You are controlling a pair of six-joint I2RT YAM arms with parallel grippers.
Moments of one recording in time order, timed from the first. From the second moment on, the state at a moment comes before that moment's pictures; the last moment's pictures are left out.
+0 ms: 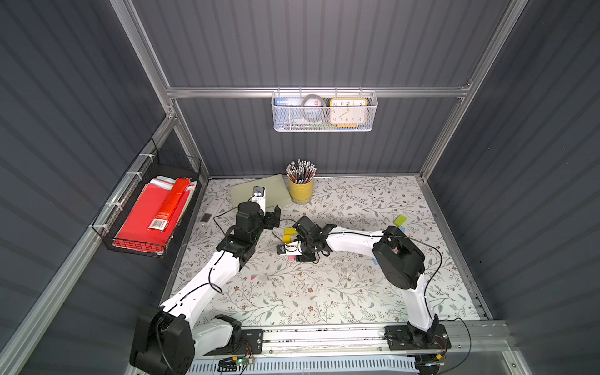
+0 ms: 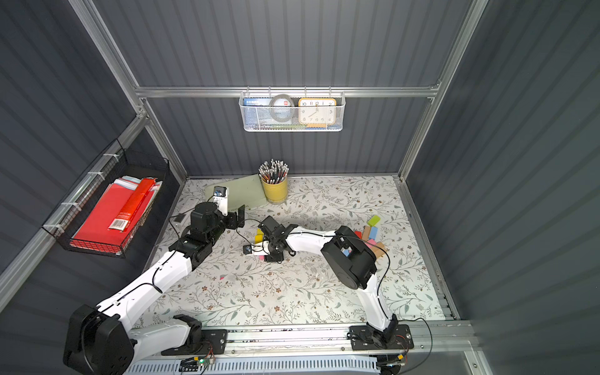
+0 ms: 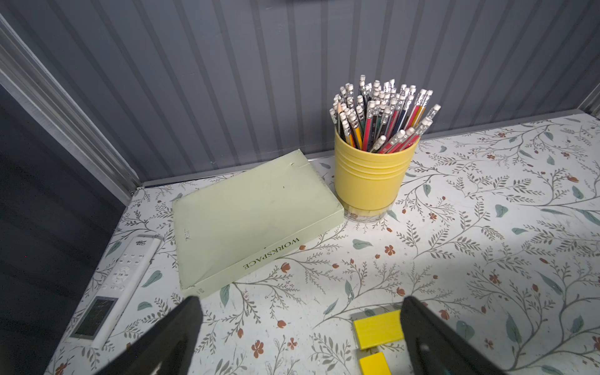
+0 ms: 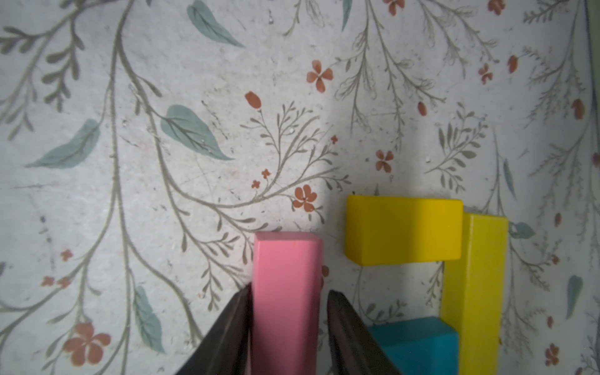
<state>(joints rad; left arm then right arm) -0.37 1.19 0.82 0.01 -0.25 -0.02 0.93 2.11 1.45 -0.39 -0.16 -0.88</state>
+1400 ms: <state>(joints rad) -0.37 1.17 0.80 0.02 -0.31 -0.02 0.93 1.95 1.31 -0.22 -0.14 -0.83</state>
